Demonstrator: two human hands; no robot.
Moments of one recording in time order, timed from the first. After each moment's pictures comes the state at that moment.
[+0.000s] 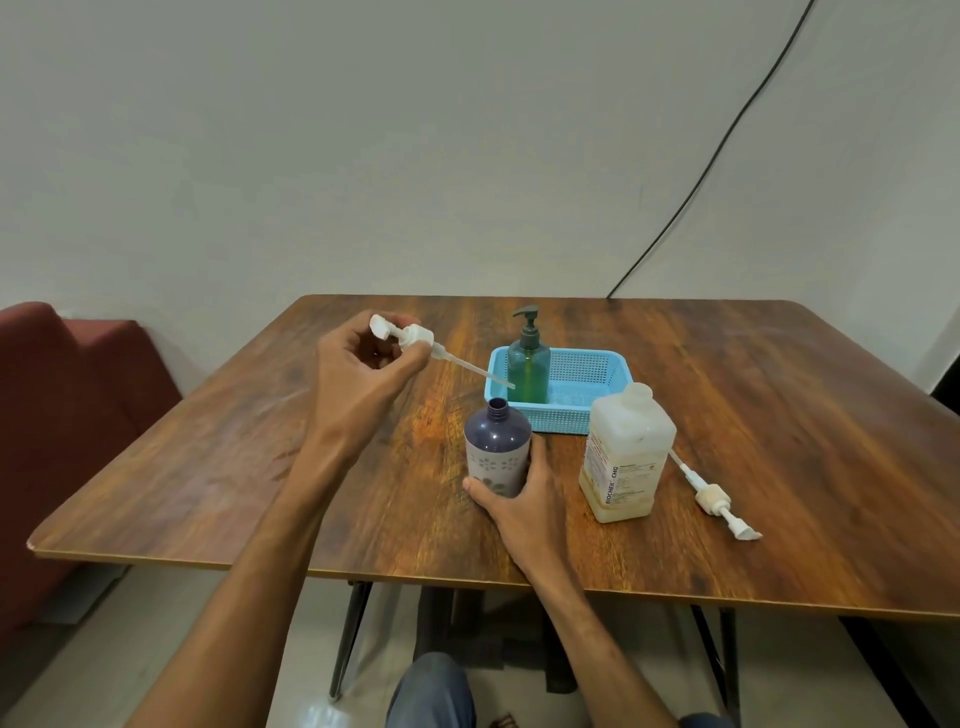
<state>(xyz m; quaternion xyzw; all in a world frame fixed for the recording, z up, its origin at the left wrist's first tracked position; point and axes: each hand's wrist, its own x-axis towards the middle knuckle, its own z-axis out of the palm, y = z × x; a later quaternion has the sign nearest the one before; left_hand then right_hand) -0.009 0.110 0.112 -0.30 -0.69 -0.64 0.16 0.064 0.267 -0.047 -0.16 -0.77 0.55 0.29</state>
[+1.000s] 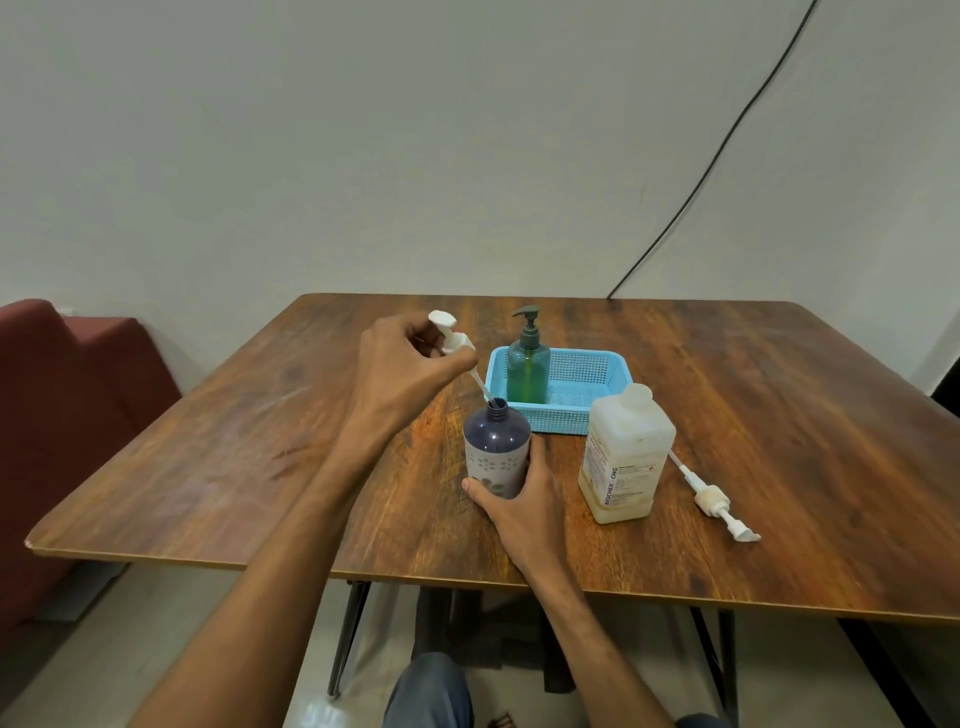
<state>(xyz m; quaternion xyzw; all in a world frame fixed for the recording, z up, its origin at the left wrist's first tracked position) -0.020 0.147 0.116 -0.29 -0.79 -0.52 0.15 0.067 0.265 -0.044 -0.16 -0.77 0.55 0.29</state>
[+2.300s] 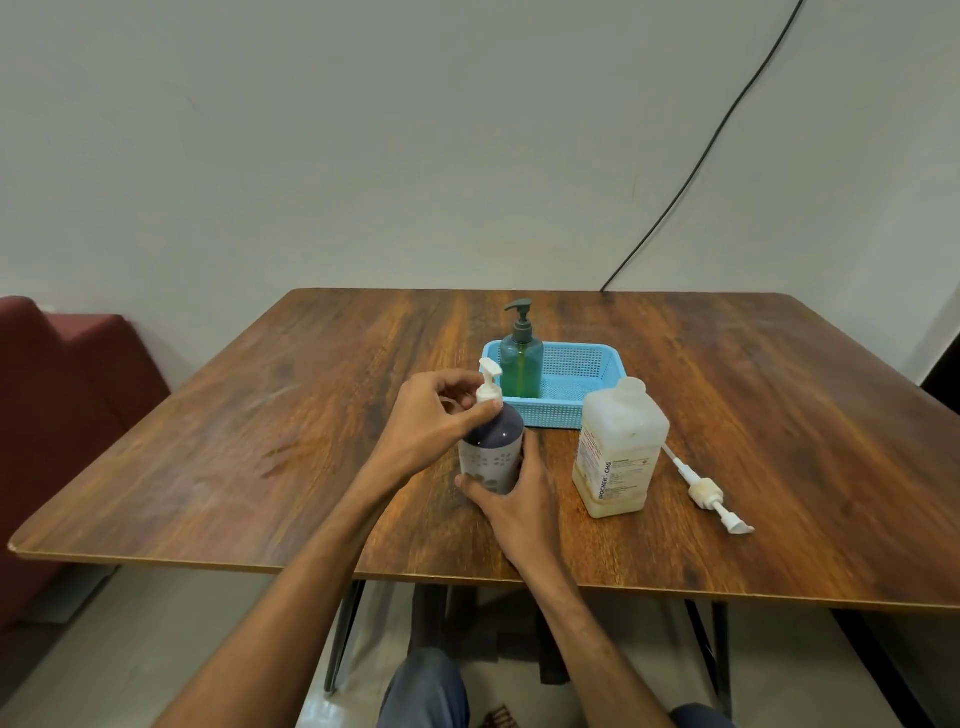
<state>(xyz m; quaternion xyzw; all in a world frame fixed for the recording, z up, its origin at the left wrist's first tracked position) -0.019 0.162 0.060 -0.35 -0.79 -0.51 0.03 0.066 0.265 -0.045 -0.17 -0.77 0.54 0.30</state>
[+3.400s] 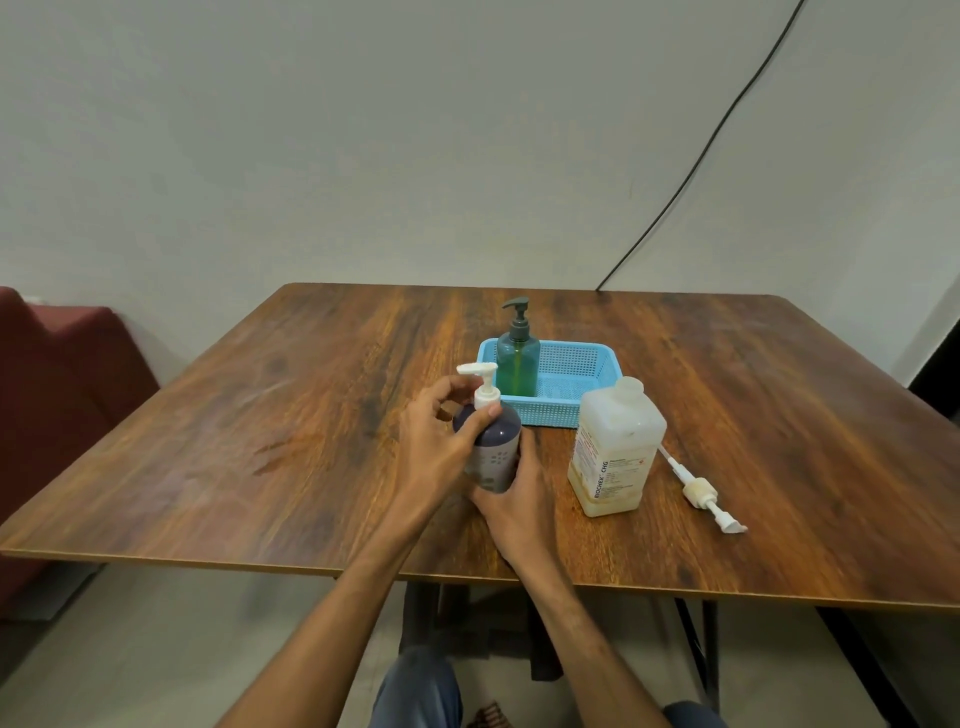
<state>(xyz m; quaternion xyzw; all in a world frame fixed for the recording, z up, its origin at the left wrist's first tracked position) -0.007 0.176 0.020 -0.29 -0.74 -0.59 0.13 0.063 0.266 -0.049 -0.17 -0.77 0.53 0.29</state>
